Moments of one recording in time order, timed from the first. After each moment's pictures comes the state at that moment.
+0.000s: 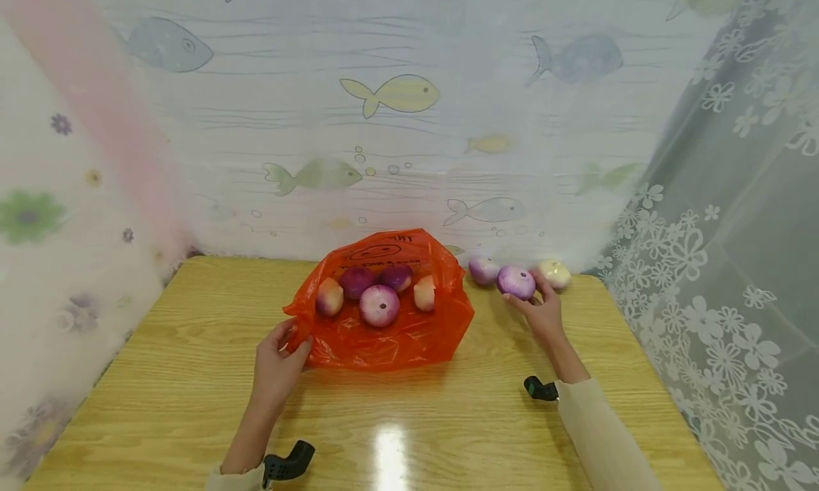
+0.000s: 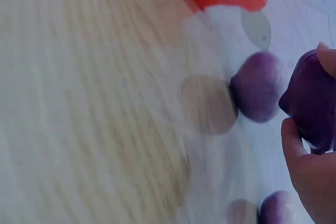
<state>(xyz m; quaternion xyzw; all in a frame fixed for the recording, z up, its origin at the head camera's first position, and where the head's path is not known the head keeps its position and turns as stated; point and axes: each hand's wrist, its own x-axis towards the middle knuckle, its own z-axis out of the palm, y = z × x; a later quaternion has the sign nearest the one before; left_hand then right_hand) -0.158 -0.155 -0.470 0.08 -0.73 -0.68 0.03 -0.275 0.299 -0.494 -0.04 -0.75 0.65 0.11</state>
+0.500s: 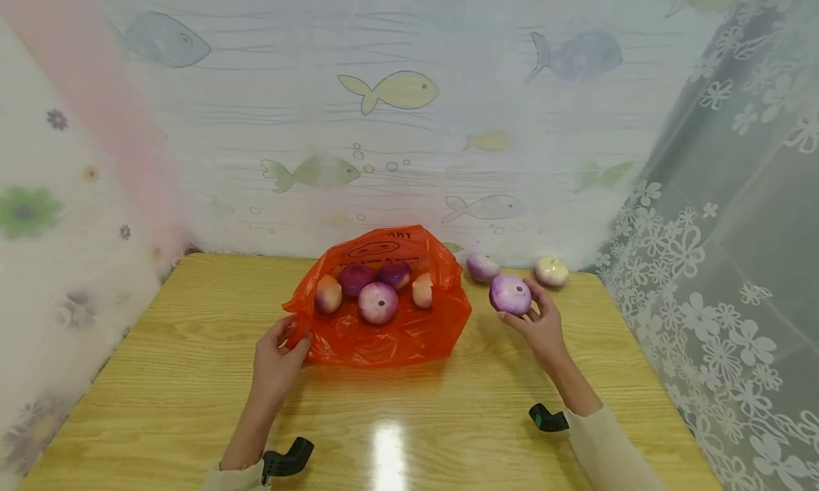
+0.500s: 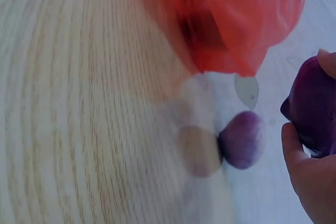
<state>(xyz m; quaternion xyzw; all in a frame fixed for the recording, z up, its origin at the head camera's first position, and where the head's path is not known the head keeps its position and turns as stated) -0.157 -0.154 -0.469 0.07 -0.75 -0.66 0.04 -0.224 0.280 -0.476 0.00 -0.72 0.68 0.08</state>
